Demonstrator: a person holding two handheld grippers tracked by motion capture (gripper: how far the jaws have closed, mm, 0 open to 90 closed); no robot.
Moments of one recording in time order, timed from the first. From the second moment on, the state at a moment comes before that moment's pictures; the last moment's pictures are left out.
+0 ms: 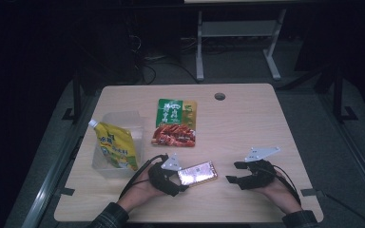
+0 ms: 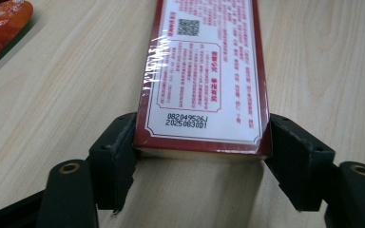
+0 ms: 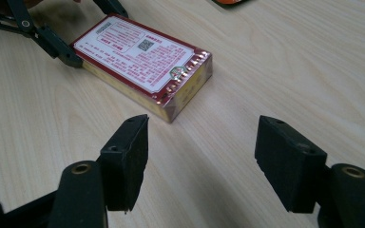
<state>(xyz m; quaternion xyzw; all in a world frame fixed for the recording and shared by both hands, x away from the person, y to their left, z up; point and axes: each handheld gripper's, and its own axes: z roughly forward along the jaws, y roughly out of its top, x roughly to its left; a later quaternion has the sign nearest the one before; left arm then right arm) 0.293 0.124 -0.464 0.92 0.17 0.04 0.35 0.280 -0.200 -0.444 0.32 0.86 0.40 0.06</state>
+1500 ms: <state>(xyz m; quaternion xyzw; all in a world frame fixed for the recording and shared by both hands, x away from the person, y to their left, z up) 0.290 0.141 -0.431 0.89 0.13 0.03 0.43 0.302 -0.151 -0.454 0.28 0.88 0.38 0.03</state>
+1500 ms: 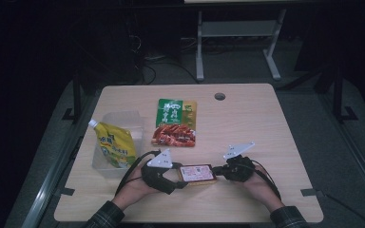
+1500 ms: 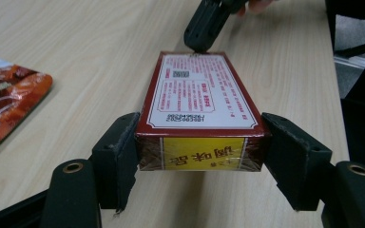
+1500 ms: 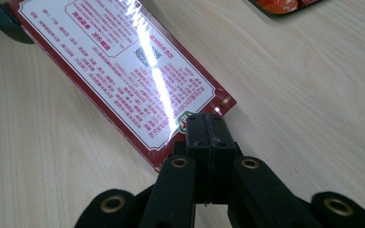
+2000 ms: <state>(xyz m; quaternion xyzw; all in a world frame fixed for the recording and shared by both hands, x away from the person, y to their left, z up) 0.302 0.122 -0.405 0.87 0.11 0.03 0.48 0.301 -0.148 -0.456 0.28 0.88 0.38 0.02</state>
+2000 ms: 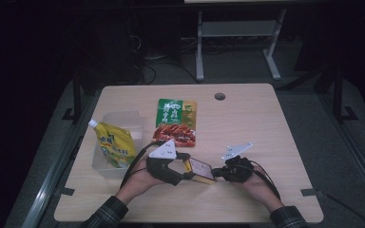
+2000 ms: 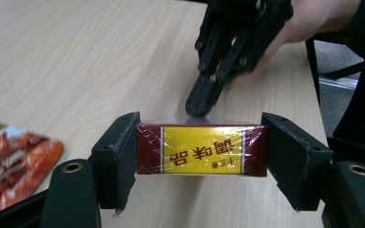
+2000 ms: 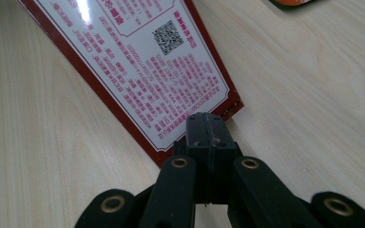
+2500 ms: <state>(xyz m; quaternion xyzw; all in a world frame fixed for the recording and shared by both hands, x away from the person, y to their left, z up) 0.310 0.107 -0.398 0.87 0.10 0.03 0.49 0.301 -0.147 -0.456 0.29 0.88 0.38 0.02</state>
